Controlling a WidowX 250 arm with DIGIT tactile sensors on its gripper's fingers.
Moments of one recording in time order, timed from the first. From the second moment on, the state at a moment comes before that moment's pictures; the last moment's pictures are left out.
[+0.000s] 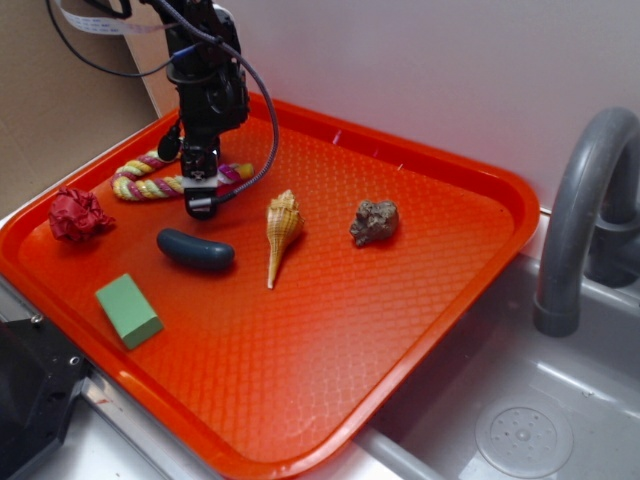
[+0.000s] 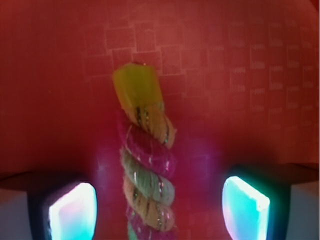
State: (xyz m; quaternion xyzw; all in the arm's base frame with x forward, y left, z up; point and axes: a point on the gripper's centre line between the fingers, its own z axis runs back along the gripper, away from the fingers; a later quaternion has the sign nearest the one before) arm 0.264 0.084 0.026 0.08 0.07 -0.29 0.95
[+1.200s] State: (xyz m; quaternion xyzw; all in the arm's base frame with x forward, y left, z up) arm 0.255 0.072 0.037 0.07 -0.02 -0.31 0.95
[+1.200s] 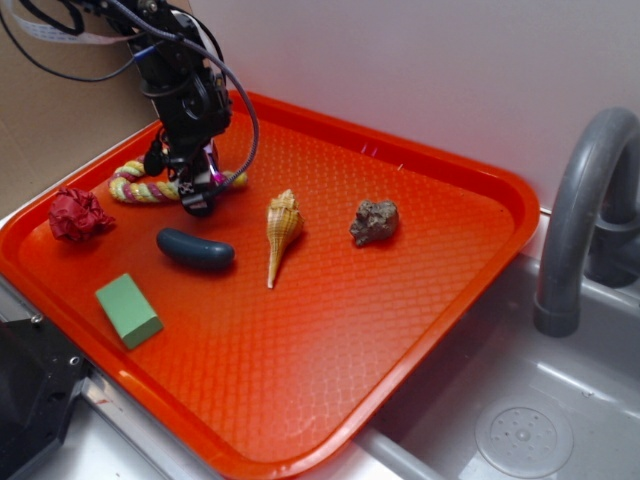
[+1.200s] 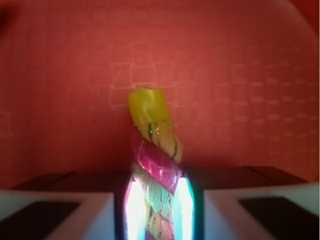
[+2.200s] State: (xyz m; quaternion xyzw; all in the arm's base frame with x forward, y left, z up) arm 0.267 0.037 0.222 0.12 -0.12 -0.08 0.98
